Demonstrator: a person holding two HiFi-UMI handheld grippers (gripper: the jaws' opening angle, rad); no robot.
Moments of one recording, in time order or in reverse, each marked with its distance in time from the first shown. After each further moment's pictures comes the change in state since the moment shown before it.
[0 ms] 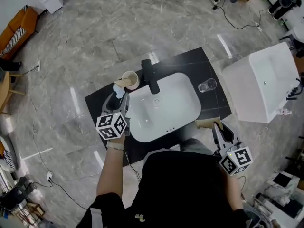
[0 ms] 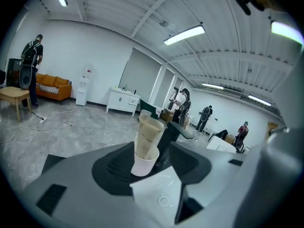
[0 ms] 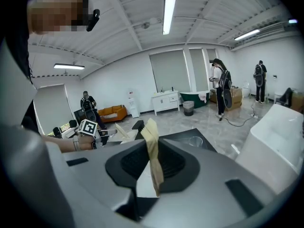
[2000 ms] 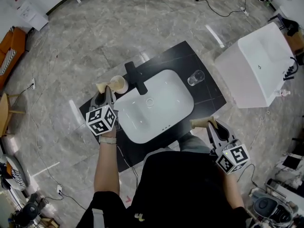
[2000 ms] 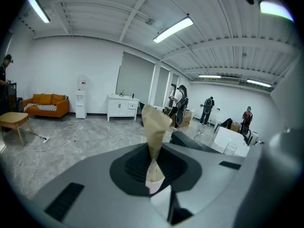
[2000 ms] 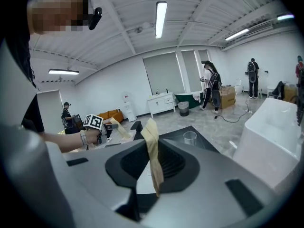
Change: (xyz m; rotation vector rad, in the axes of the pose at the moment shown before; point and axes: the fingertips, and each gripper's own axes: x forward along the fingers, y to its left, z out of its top) left arm 0.031 -0.004 0.047 0.163 0.004 0.052; right arm -0.028 -0.008 -0.018 0.070 -0.040 -0.049
